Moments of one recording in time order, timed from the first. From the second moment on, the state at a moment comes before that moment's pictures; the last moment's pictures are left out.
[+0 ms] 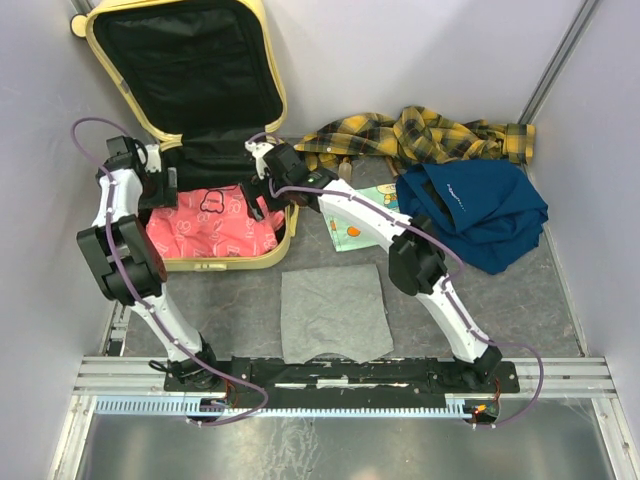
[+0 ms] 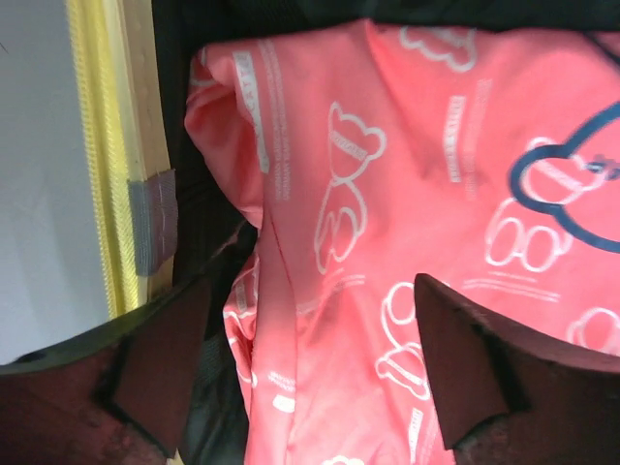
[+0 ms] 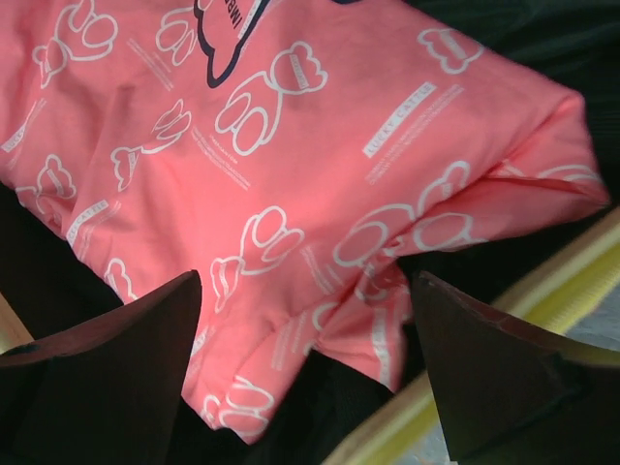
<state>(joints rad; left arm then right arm) 0.37 1.90 1.57 -0.73 0.04 0.27 0.84 2.42 2.29 -0.53 -0.10 0.19</state>
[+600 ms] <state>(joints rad) 0.29 1.57 1.66 -1.00 0.50 0.55 0.65 1.82 1.94 -0.75 -0.45 -0.07</state>
